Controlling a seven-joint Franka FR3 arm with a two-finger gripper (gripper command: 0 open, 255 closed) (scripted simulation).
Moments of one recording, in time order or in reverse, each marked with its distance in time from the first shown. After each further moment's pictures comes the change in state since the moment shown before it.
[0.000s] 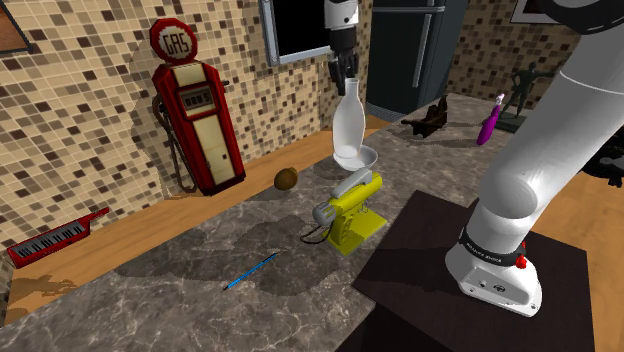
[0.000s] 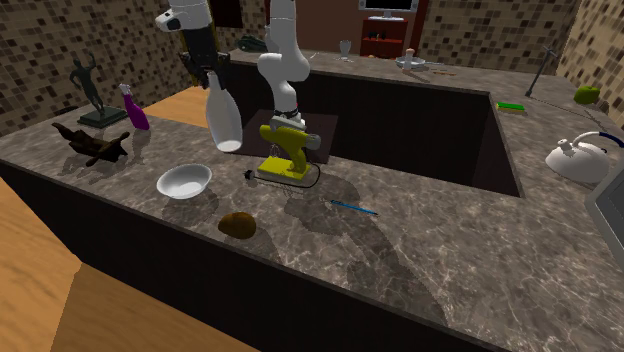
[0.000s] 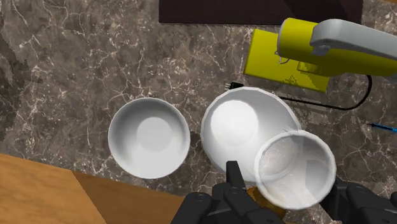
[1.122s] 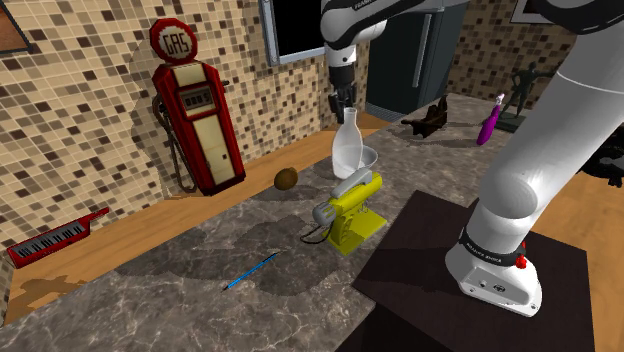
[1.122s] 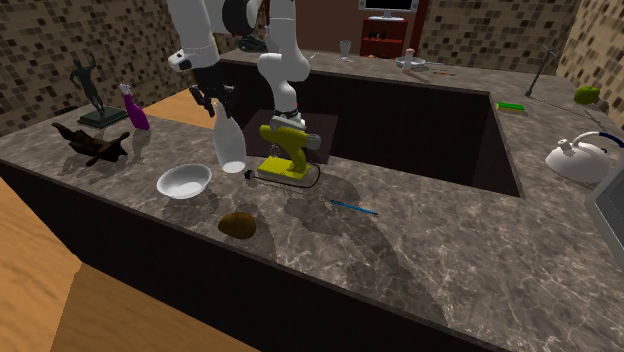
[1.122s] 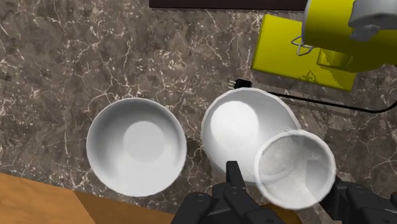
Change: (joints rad) arm 0.002 0.018 0.002 -0.216 -0.001 0.233 0.005
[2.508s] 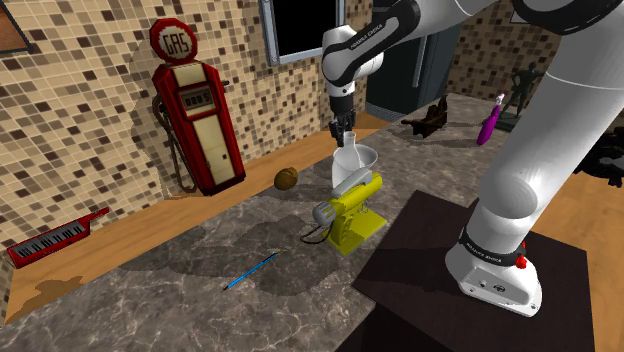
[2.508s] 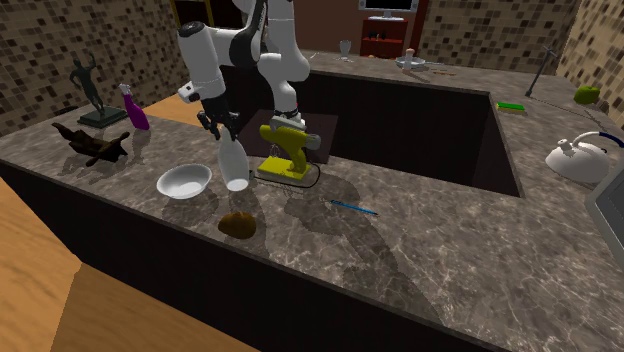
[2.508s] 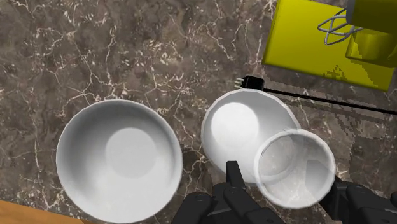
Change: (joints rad) arm 0.000 0.070 0.001 -0.148 -0.006 0.219 0.005
